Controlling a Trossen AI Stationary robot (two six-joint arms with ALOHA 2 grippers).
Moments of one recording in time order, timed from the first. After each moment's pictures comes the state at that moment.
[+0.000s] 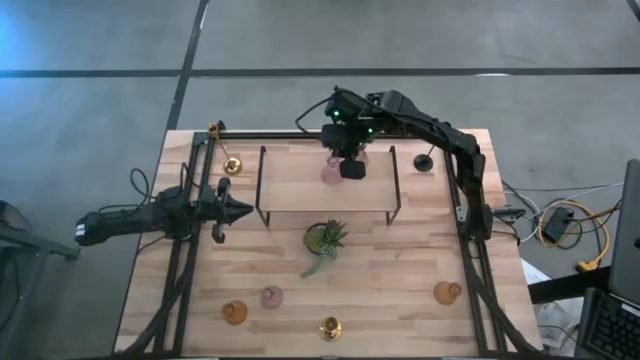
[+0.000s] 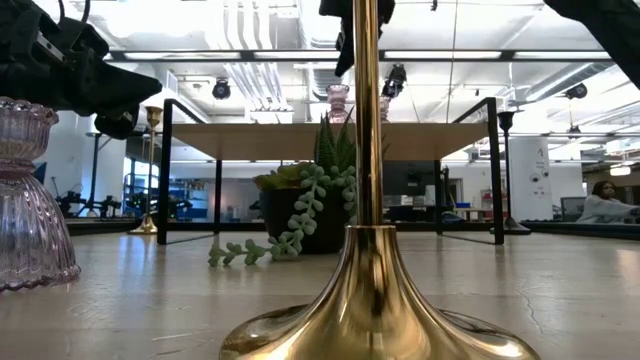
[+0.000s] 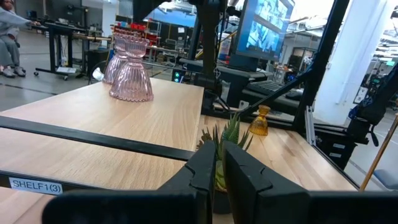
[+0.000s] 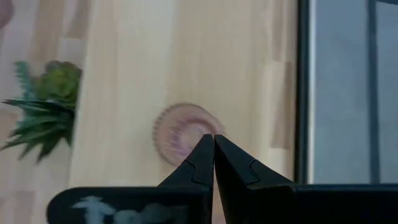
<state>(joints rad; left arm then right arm) 0.12 0.04 0.01 0.02 0.08 -0.18 -0.33 2.02 2.33 -1.38 -0.10 -0.40</state>
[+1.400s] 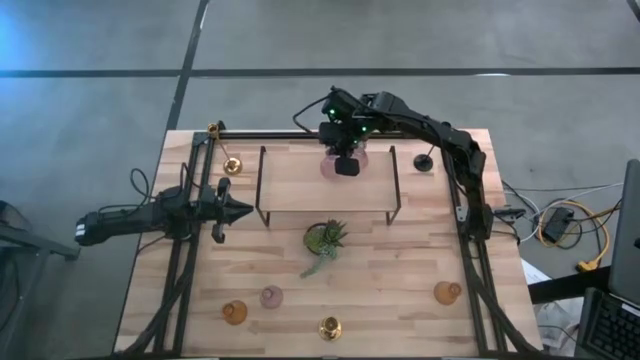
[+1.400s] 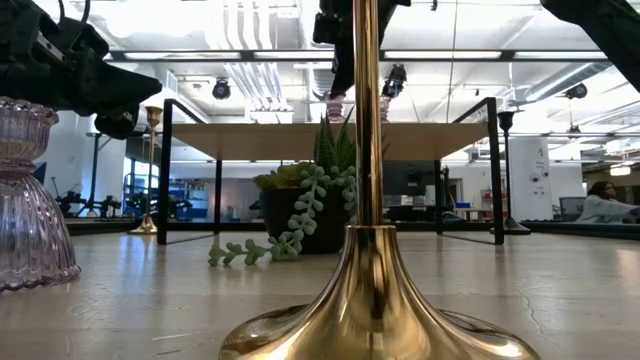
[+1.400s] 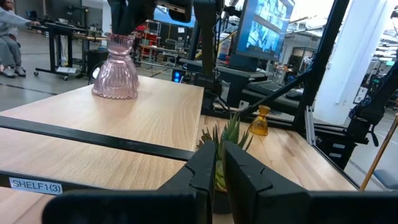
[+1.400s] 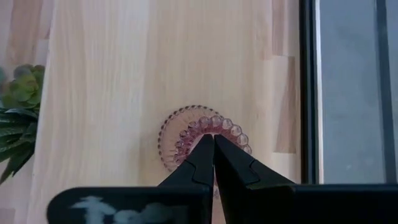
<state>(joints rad) 0.12 0.04 0.01 0.02 0.08 -0.18 -0.39 2.03 2.20 -1.25 -0.13 -0.40</state>
